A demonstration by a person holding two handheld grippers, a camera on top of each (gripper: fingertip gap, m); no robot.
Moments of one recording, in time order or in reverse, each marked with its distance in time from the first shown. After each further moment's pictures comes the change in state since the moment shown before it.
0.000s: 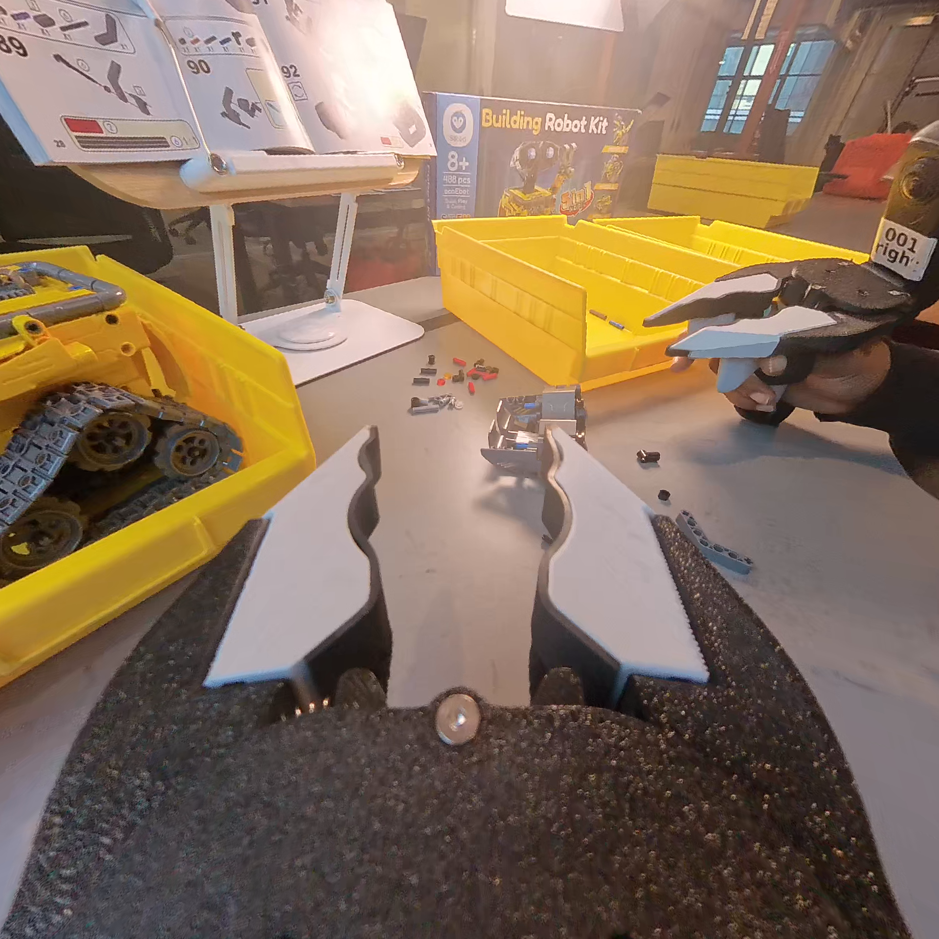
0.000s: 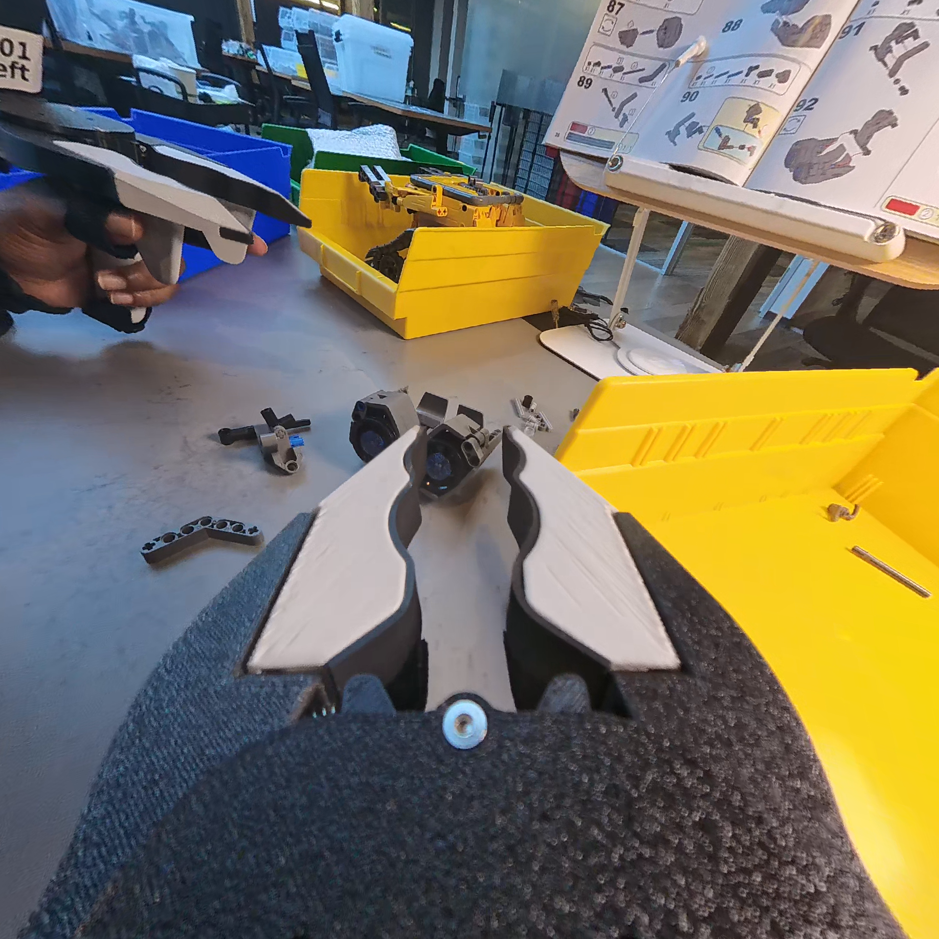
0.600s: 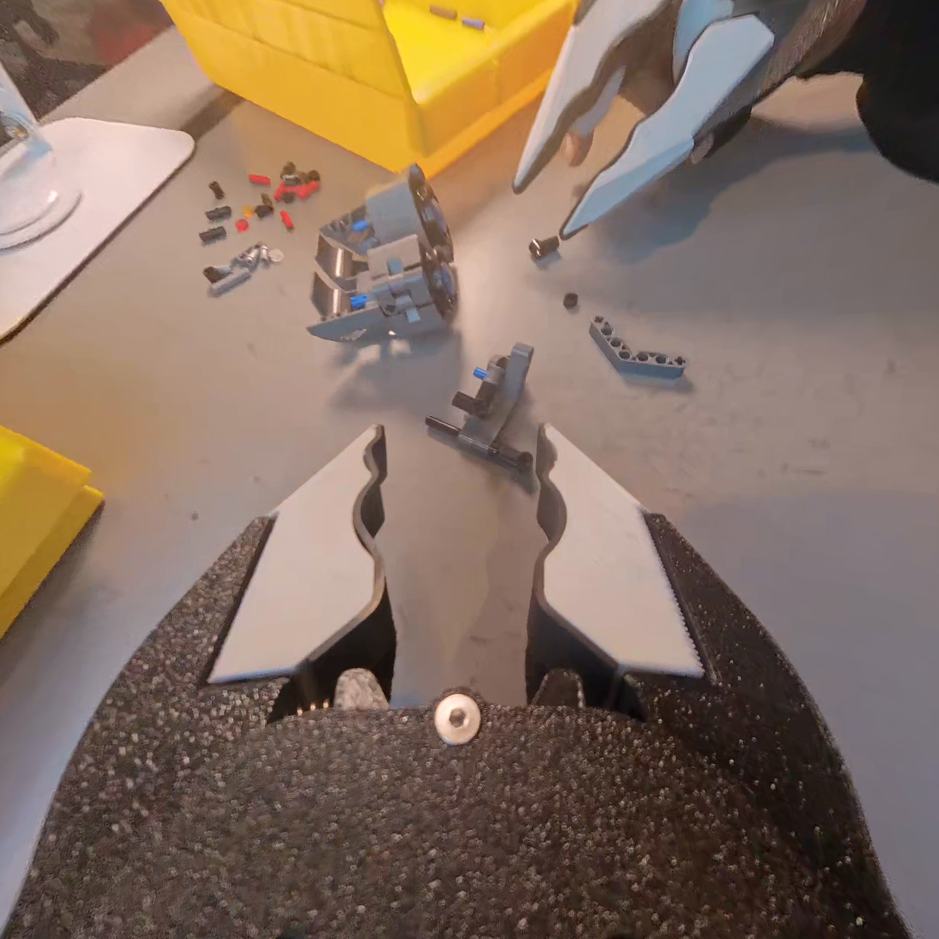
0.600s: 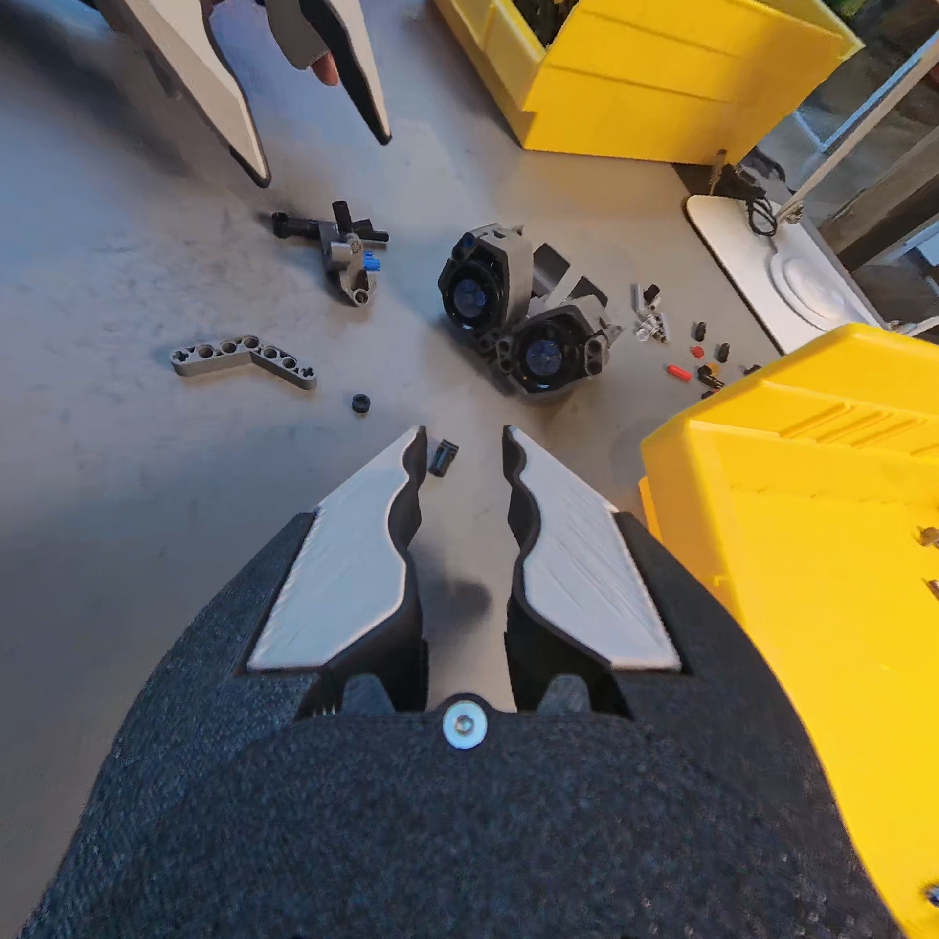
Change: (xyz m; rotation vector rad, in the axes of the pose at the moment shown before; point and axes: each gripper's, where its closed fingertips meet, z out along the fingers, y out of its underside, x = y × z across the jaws) left arm 0.063 0.081 0.016 -0.442 0.258 0.260; right arm -0.041 0.060 0.005 -0.355 -0.186 -0.247
